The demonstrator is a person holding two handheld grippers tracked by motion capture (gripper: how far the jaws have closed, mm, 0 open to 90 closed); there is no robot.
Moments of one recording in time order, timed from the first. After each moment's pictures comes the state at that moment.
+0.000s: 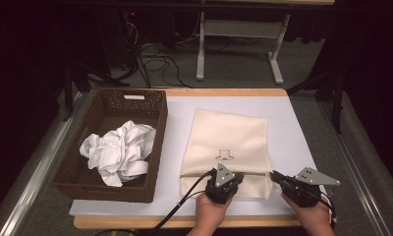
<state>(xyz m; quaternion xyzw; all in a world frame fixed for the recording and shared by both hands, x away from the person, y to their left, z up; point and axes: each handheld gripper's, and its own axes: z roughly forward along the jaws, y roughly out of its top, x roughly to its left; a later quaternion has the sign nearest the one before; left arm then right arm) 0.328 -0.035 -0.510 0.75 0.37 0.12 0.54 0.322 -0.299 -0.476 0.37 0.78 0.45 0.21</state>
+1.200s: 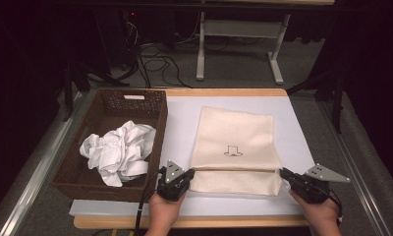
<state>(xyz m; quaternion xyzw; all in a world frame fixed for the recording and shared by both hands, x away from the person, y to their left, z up) 0.321 0.096 -0.509 0.75 0.45 0.17 0.46 0.332 -0.326 -0.480 0.42 0.76 0.44 0.21</state>
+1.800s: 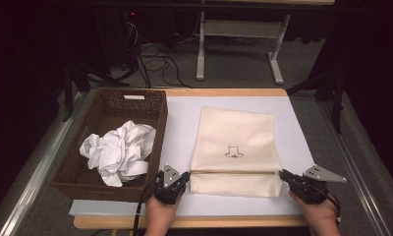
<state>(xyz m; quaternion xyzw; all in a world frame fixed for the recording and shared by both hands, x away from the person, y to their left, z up) 0.318 0.097 -0.522 0.75 0.45 0.20 0.45 0.334 -0.327 -0.490 0.43 0.77 0.42 0.21</state>
